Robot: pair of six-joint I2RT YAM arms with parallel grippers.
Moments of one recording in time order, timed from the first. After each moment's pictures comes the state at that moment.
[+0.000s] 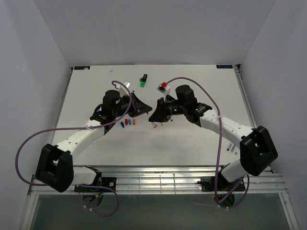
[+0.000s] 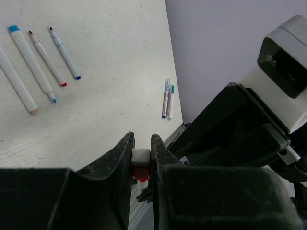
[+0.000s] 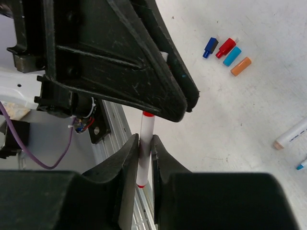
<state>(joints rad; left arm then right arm) -0.45 1.30 0.83 0.13 0.49 -0.95 0.68 1.48 1.05 -0.04 -0.68 0.35</state>
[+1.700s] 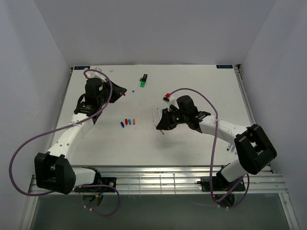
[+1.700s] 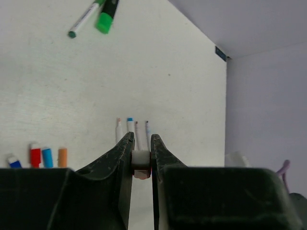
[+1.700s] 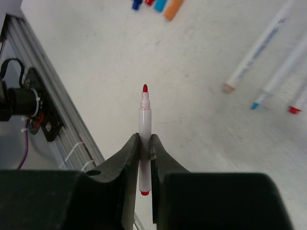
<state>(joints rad) -0.22 1.27 1.02 -0.10 0.17 -0.84 0.68 1.50 0.86 0.01 -0.57 0.34</state>
